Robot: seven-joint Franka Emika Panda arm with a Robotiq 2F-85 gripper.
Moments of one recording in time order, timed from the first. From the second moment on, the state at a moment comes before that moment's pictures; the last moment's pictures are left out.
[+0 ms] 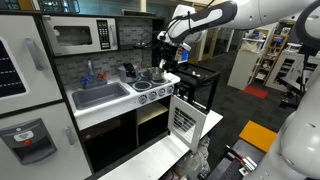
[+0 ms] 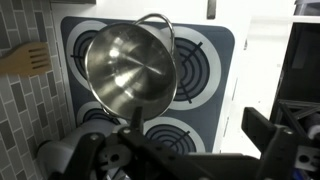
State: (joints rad) arm 0.09 0.04 -0.08 -1.91 0.07 2.28 -1.65
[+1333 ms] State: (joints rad) arm 0.04 0.12 -0.04 -1.91 0.05 2.32 -1.65
